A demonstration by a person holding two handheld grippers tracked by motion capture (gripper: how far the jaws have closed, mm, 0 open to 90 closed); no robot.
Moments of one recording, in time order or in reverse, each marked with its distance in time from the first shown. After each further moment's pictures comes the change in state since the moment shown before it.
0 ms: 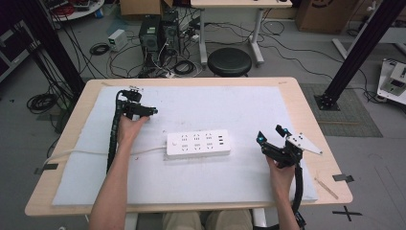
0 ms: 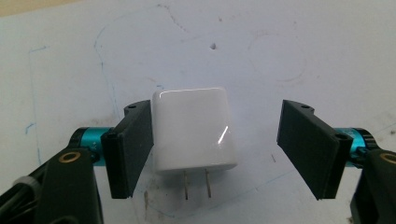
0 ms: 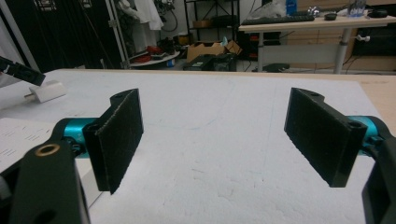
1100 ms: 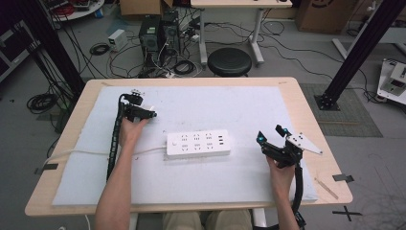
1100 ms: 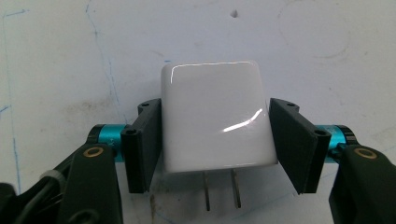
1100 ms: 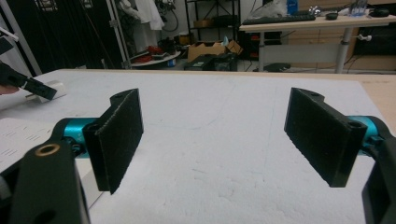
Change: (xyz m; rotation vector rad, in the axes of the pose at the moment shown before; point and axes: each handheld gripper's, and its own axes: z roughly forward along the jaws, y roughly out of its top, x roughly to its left) left arm 0.008 -0.010 0.023 0.062 0.019 0.003; right arm -0.001 0.000 0.000 -0.001 0.002 0.001
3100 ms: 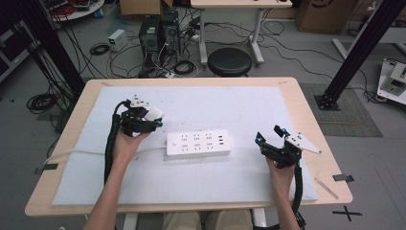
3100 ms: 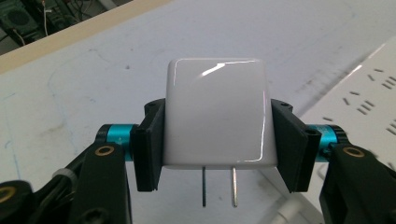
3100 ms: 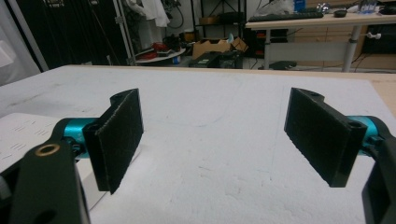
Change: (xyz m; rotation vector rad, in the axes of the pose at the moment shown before) left arm -0.076 -0.026 -0.109 -0.202 -0.117 0.226; right arm 0.002 0.000 0.001 0.011 0.026 -0.006
